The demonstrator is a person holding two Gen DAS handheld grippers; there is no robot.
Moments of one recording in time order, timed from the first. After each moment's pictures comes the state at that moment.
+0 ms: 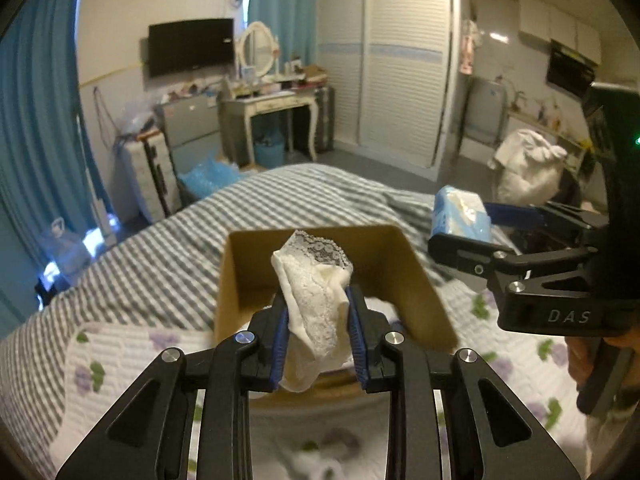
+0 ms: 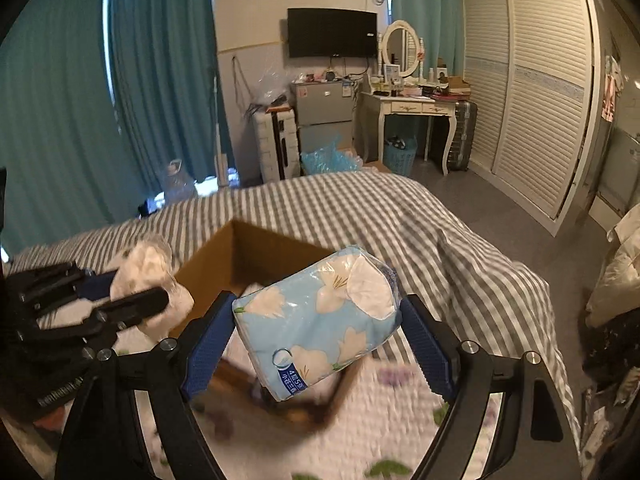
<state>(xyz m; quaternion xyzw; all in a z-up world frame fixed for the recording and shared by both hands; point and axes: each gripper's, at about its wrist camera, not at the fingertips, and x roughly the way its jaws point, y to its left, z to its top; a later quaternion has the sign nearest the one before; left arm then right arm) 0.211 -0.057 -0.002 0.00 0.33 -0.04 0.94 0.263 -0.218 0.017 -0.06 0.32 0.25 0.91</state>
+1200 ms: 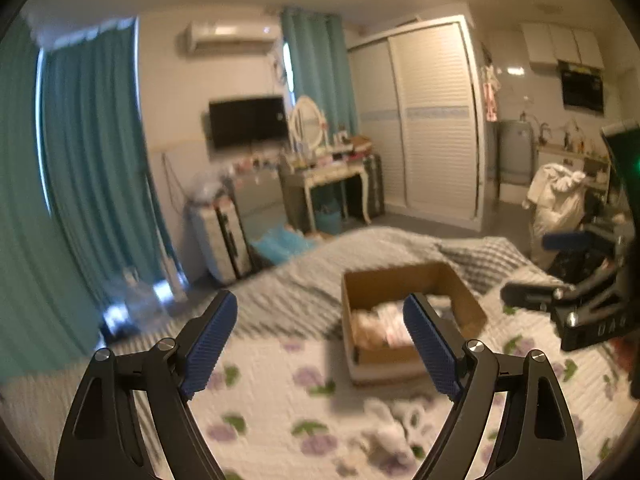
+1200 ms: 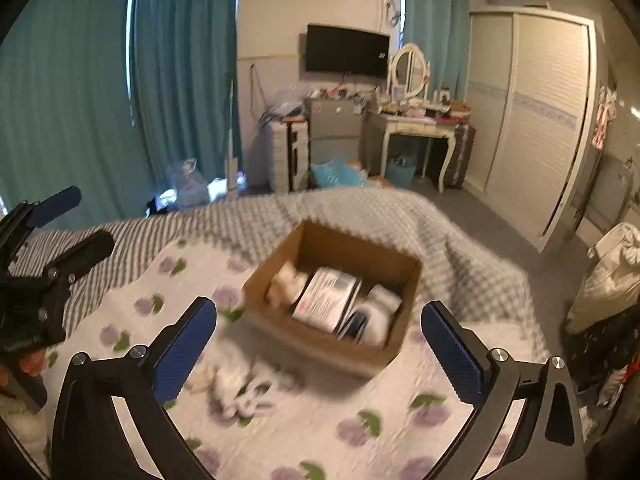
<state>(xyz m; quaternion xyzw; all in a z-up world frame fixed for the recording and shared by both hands) 0.029 0.021 0.049 0.03 0.21 0.04 0.98 0.099 -0.171 0.069 -0.10 0.30 0.24 0.92</state>
